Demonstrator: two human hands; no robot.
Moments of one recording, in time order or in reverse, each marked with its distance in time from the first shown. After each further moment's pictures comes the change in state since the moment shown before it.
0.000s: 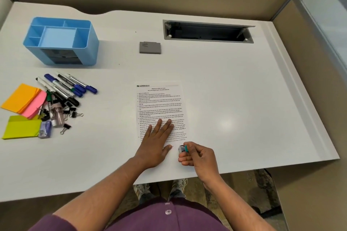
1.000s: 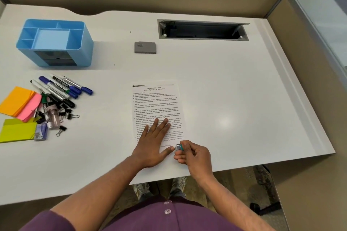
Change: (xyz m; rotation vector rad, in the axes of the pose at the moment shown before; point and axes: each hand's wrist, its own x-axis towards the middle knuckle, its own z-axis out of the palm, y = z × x) left_hand -0.003 0.005 -0.007 -0.006 0.004 0.001; right_hand 0.001 0.012 0.006 -0.064 0.074 -0.042
